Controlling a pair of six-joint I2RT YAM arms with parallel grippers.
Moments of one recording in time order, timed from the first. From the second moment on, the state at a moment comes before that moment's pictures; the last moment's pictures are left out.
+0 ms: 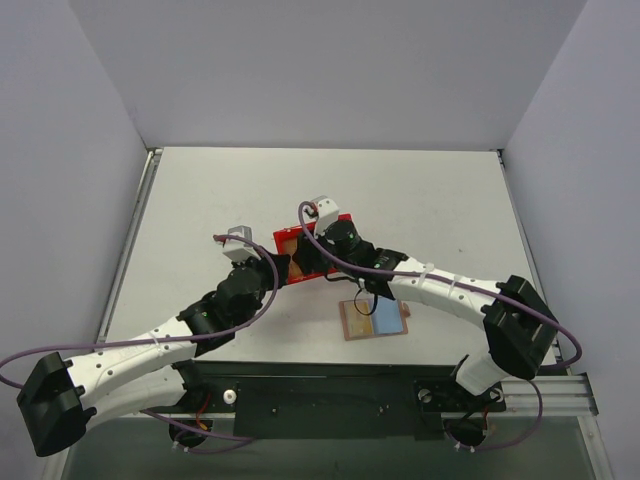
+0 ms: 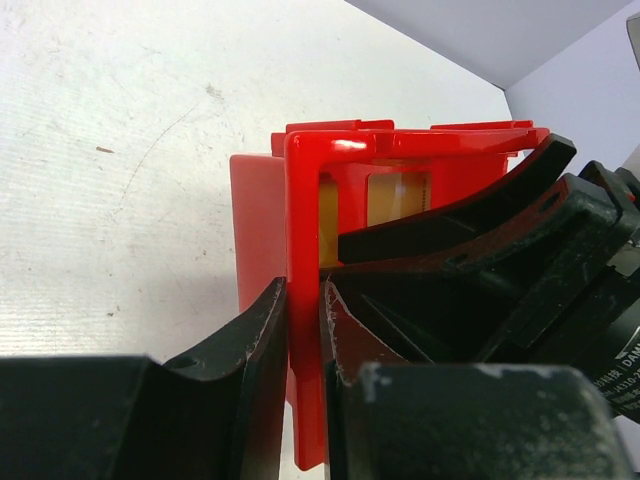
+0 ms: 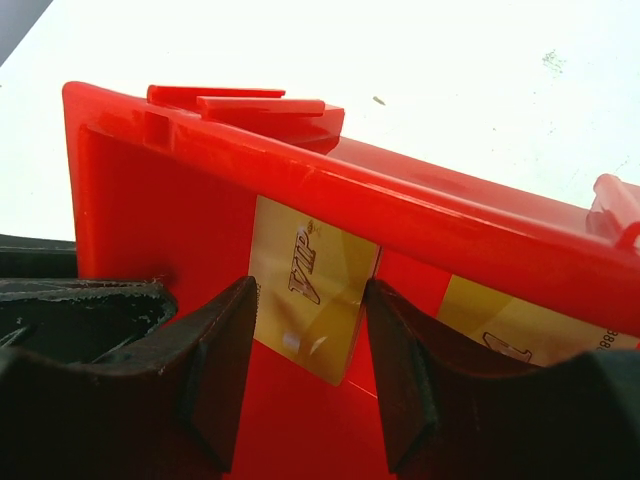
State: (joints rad) left arm -0.93 0.93 0.52 0.18 -0.62 -0.78; right arm 0.89 1.54 0.98 0.09 0.09 0.31
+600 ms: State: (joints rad) left arm -0.93 0.93 0.52 0.18 -0.62 -0.78; right arm 0.88 1.52 0.98 0.08 0.03 0.33
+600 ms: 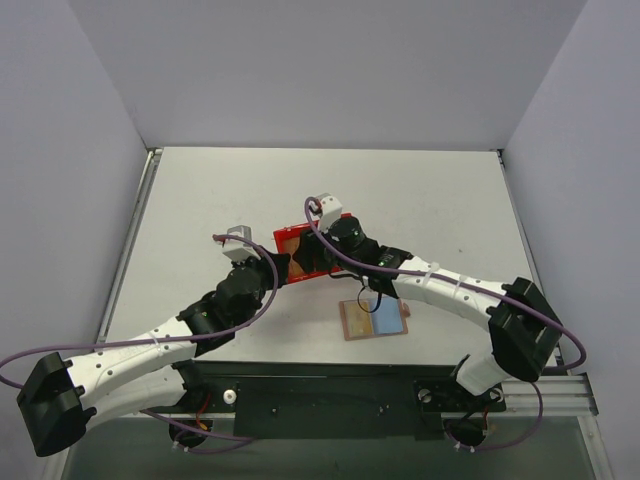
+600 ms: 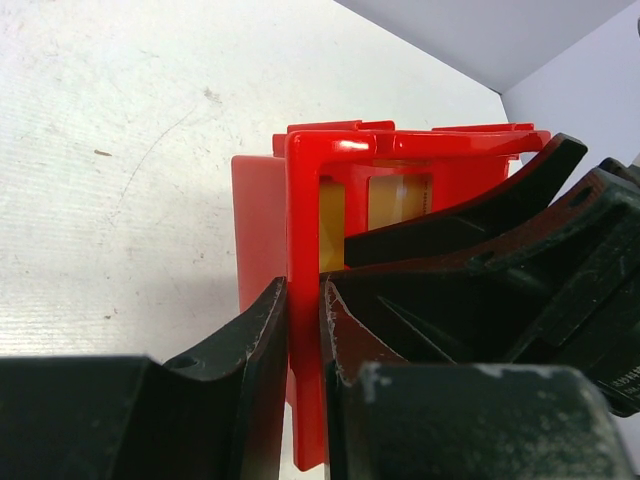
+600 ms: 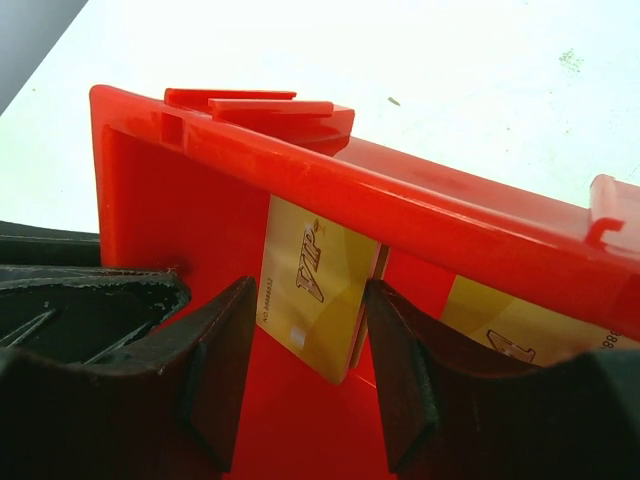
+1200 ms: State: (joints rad) left arm -0.93 0.93 0.53 0.19 -0.62 -0.78; right arm 0.86 1.49 0.97 0.08 0.00 0.36
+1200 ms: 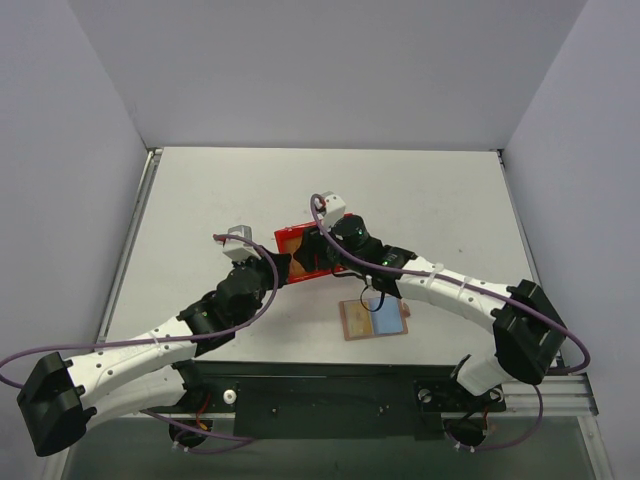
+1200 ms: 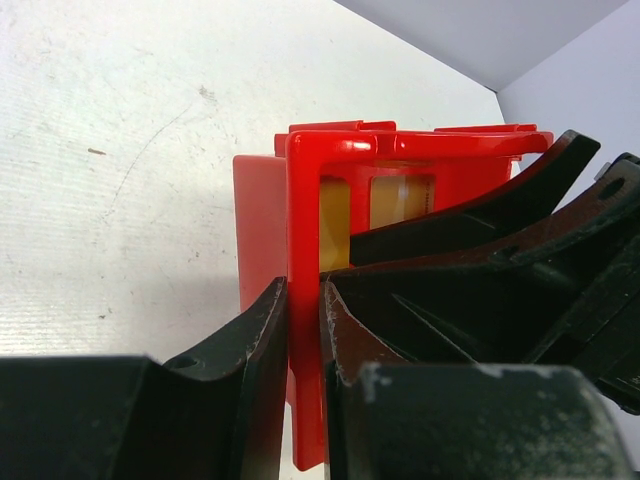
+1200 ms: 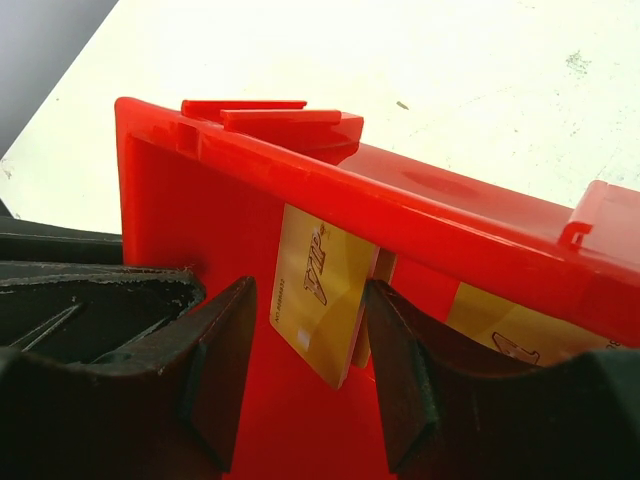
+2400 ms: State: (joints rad) left arm -0.93 0.95 0.53 0.18 -0.60 -0.78; right arm 0.84 1.44 0.91 0.14 -0.07 0.40
